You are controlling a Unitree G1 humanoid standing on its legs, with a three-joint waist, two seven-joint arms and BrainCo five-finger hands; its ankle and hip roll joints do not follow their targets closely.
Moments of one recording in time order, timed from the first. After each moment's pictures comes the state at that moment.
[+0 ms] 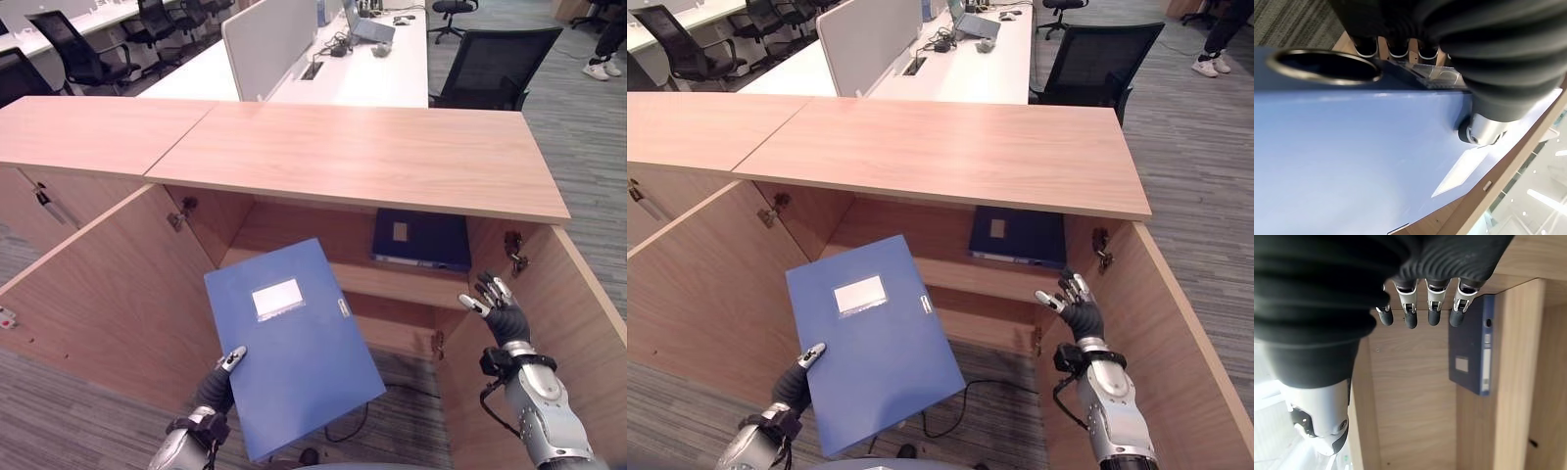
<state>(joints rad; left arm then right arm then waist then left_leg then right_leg) 0.37 0.28 -0.06 0.18 -0.84 0.03 -0.27 0.15 -0.40 -0.09 0.15 0.44 -0.07 0.02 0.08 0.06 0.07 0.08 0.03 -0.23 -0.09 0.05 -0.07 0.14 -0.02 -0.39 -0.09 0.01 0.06</state>
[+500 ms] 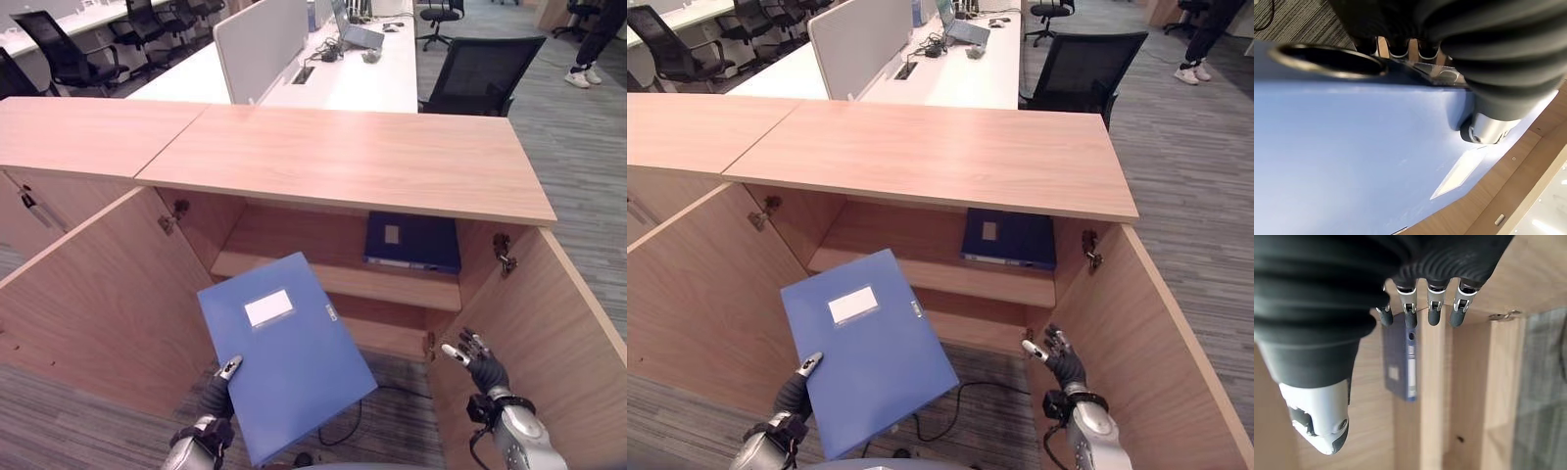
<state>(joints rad) 0.35 0.22 -0.04 0.25 -0.81 0.01 -0.16 0.19 -0.35 -0.02 0.44 0.37 -0.05 0.04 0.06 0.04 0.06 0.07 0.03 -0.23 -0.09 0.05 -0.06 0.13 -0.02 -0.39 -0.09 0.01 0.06</state>
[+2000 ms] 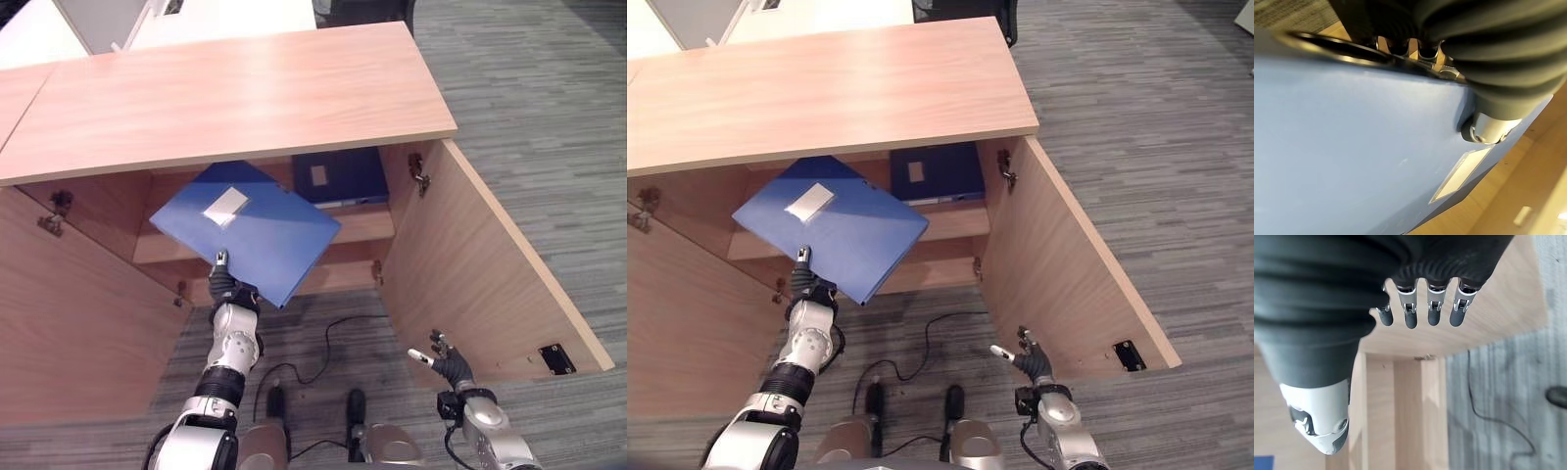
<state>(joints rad) -0.39 0.09 0.00 0.63 -0.98 -0.29 0.39 0.04 -0.34 0.19 0.51 0.30 -0.08 -0.11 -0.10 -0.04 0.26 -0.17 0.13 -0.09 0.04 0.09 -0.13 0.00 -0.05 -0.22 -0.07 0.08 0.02</state>
